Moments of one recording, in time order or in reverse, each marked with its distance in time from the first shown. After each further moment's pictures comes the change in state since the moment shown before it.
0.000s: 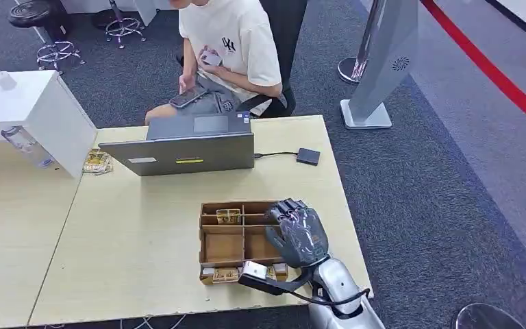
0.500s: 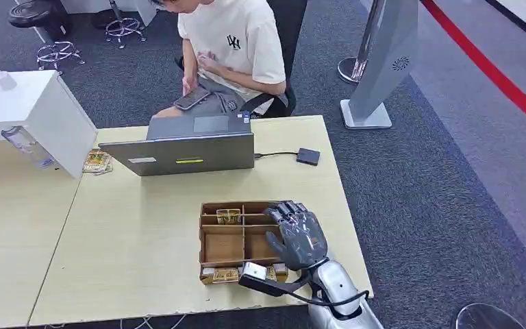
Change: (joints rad) left arm 0.000 0.000 0.000 0.000 0.000 0.000 -0.008; right arm -0.003 0.000 0.000 0.047 -0.004 0.000 0.011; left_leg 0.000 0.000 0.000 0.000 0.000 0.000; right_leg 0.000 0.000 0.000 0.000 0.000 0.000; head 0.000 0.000
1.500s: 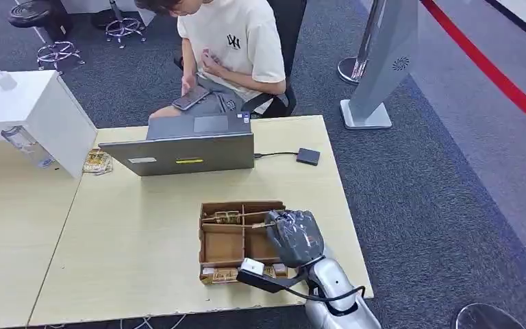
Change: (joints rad) left arm 0.000 0.000 0.000 0.000 0.000 -0.006 -0.002; right arm -0.035 0.000 0.024 0.052 -0.023 0.000 0.032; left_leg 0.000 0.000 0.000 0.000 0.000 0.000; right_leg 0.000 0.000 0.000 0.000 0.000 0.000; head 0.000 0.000
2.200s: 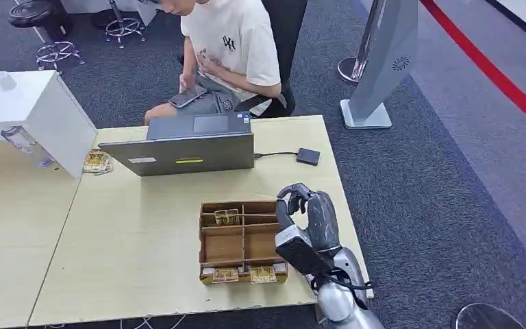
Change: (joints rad) left arm 0.001 -0.002 0.005 0.000 0.012 0.003 -0.010; right arm 0.043 -0.024 0.011 -0.307 -0.709 0.124 -0.122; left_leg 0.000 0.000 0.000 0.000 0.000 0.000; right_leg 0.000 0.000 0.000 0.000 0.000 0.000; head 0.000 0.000
